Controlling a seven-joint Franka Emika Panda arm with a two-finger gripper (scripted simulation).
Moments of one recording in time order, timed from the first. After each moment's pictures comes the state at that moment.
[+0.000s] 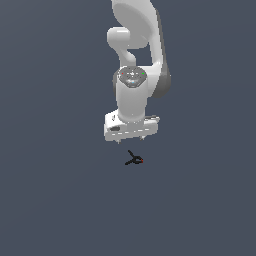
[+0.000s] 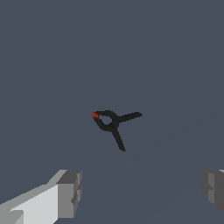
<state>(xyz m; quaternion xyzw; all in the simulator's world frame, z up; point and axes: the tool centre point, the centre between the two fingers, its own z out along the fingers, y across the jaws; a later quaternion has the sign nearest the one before) 0.006 0.011 0.154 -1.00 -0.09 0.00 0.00</state>
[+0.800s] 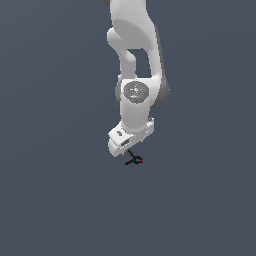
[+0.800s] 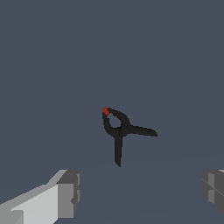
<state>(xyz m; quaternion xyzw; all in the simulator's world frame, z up) 0.015 0.018 0.117 -0.95 -0.31 0.01 0.00</state>
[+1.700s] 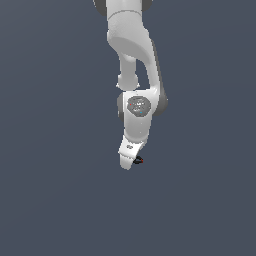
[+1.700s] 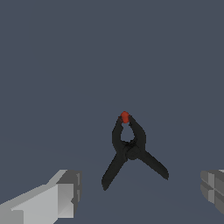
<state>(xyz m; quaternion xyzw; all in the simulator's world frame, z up) 0.024 0.029 0.076 -0.84 -0.54 0.00 0.00</state>
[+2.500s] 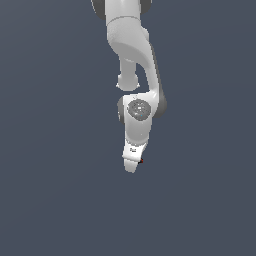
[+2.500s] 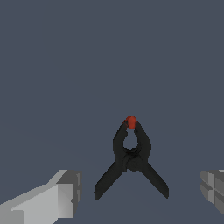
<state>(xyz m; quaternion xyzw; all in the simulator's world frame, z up) 0.027 0.033 0.063 -0.79 -0.61 0.00 0.00</state>
